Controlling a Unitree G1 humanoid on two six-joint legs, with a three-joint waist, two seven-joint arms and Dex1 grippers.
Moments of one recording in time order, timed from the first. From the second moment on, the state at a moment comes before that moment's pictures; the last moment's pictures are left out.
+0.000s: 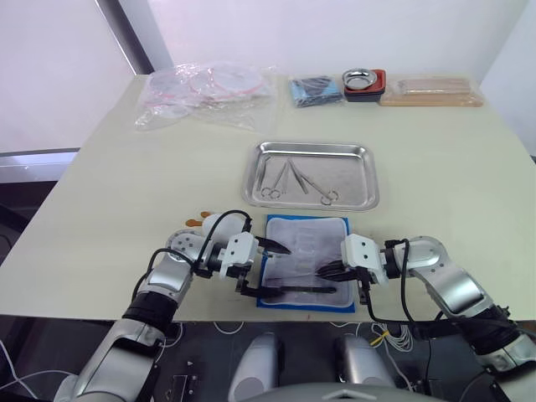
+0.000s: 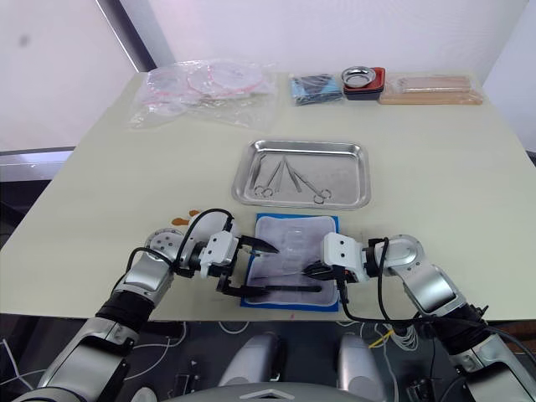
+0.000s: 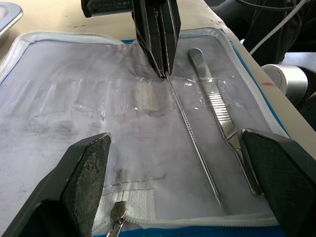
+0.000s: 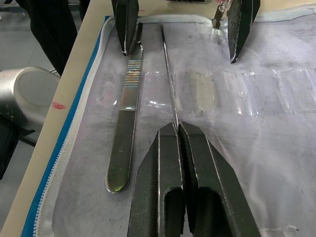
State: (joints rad) left arm -0.38 0.56 -0.28 0.40 -0.24 -0.30 -1.48; right arm -0.29 -0.57 0.39 -0.12 0.13 0.20 1.15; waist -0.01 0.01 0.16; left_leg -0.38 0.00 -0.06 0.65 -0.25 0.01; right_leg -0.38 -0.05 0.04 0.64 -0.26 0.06
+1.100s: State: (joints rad) left arm -0.38 0.56 -0.29 0.40 -0.24 -0.30 -1.48; right arm -0.30 -0.75 0.34 -0.30 0.13 0.24 1.16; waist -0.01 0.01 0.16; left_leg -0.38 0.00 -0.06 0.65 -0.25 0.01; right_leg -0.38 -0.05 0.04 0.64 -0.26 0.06
